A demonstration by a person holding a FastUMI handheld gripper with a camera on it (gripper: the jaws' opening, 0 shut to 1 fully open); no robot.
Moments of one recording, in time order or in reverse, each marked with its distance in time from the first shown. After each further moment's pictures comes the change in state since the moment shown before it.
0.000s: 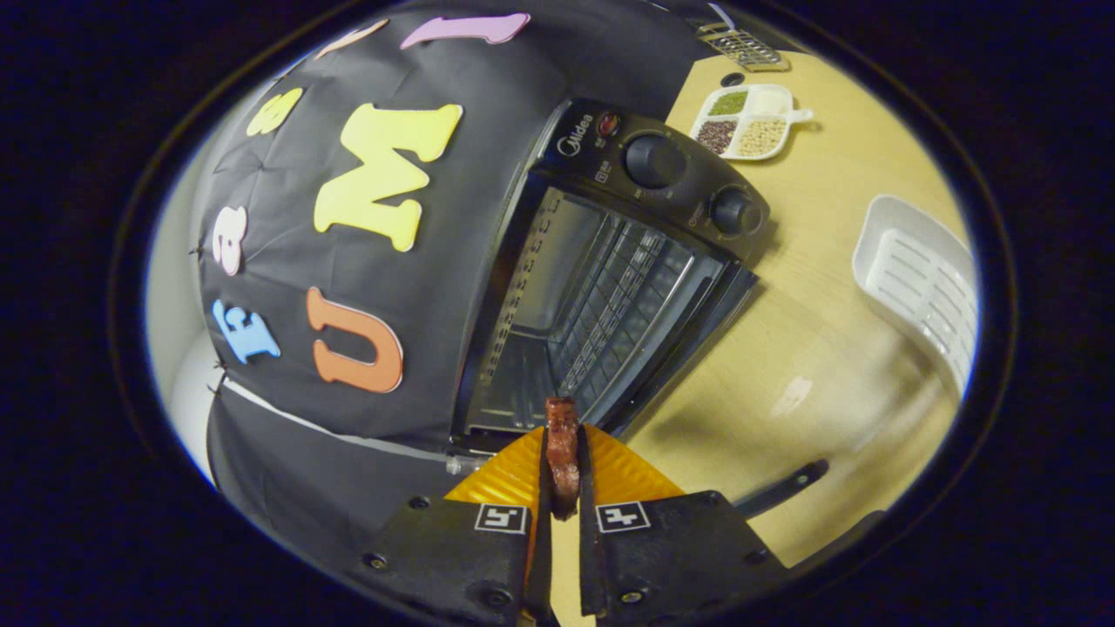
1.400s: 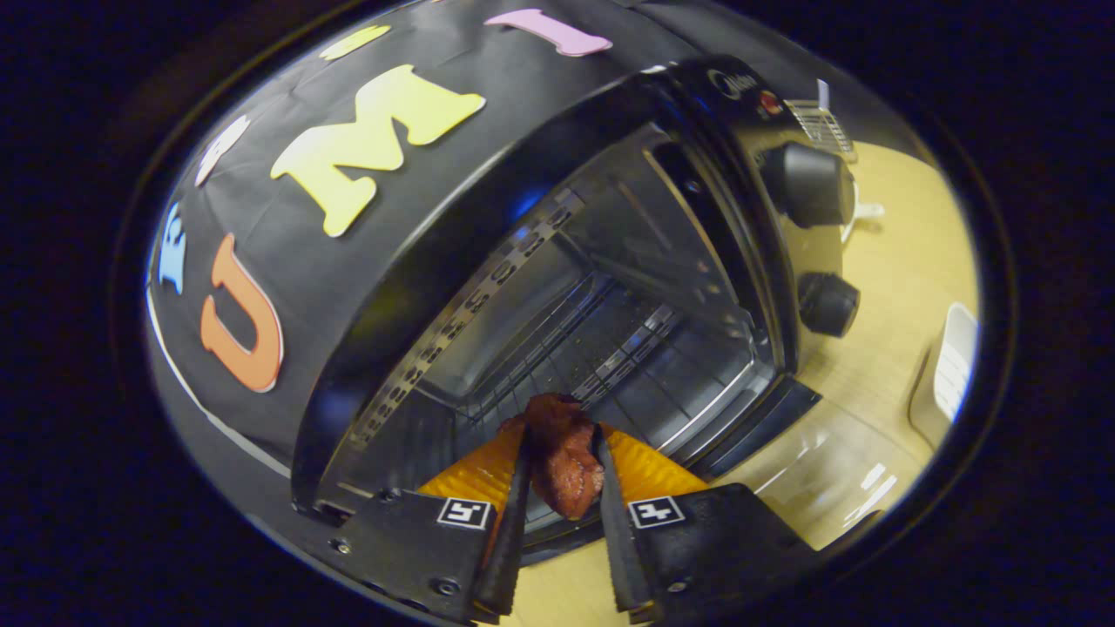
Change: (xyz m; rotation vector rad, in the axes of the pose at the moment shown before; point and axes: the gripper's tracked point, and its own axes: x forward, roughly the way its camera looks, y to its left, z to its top) arm 0.101 -0.034 0.061 -0.480 -0.253 -0.323
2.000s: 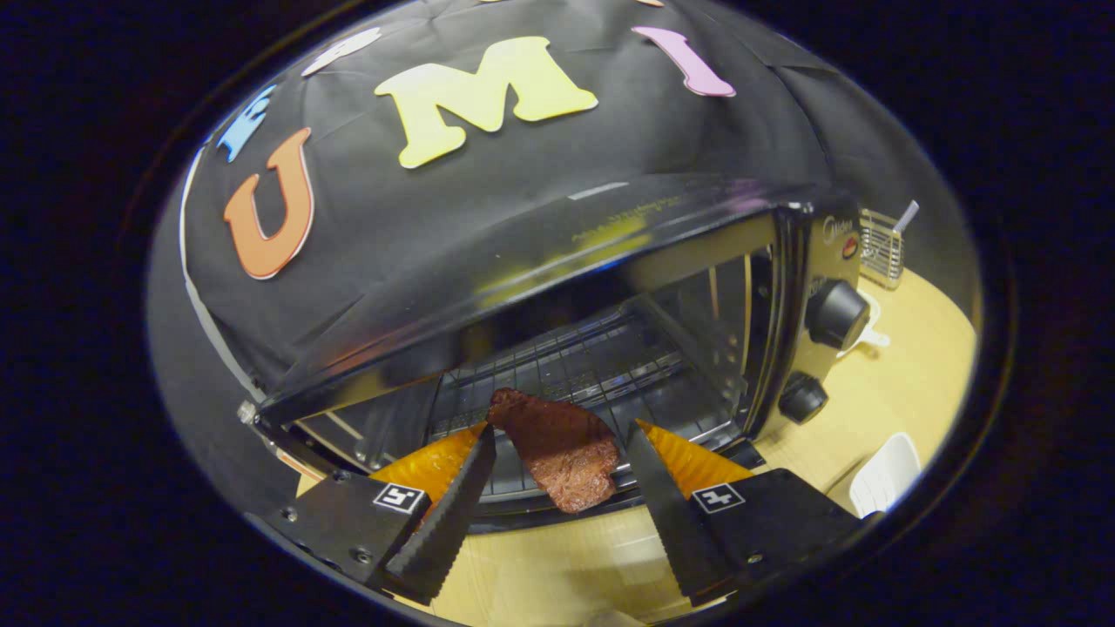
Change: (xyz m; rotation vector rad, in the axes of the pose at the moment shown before) arm -0.032 0.008 0.006 -0.326 -0.003 -0.001
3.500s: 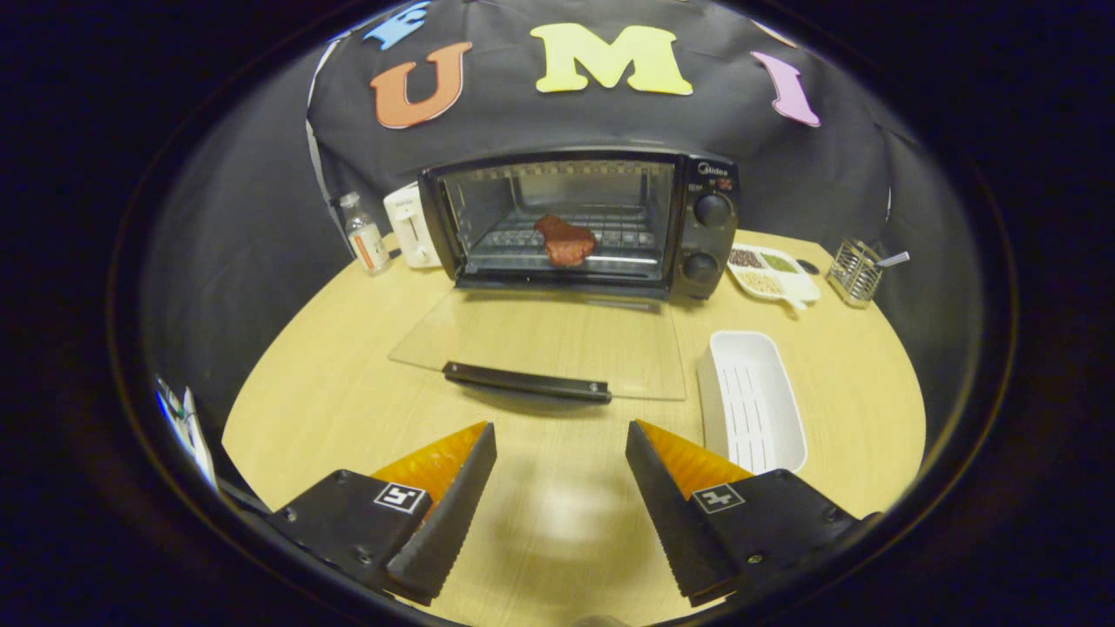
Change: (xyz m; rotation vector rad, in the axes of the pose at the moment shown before) arm -0.191 -0.096 -0.144 -0.403 0.288 0.071
